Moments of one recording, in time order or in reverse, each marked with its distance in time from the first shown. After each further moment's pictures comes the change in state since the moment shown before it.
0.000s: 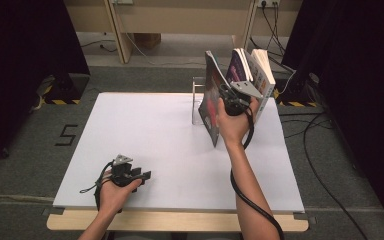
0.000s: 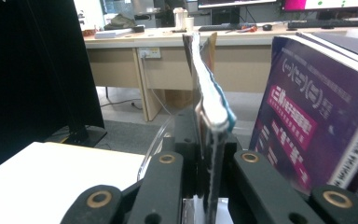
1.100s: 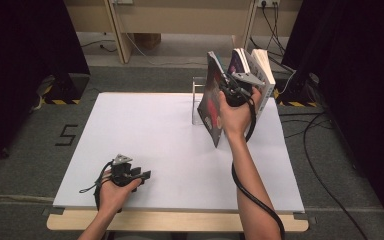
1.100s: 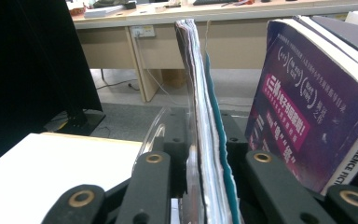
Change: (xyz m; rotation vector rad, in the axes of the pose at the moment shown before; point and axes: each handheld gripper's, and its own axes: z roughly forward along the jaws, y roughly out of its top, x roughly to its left) left arm 0.001 0.001 -0.001 -0.003 0.007 0.005; right arm -0.005 0.021 0.011 0.110 -0.019 0.041
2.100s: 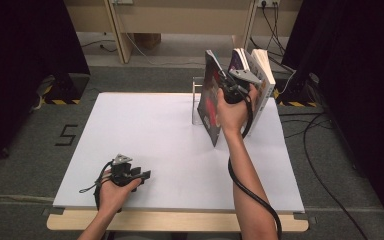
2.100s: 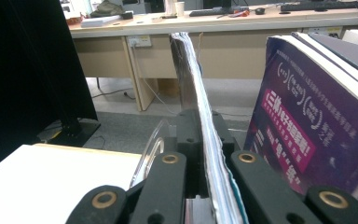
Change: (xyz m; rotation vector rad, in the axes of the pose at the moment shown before) left arm 0.001 0.000 0.001 -0.006 -0.003 0.000; right arm 0.005 0.005 0.009 -0.049 -0.020 -0.018
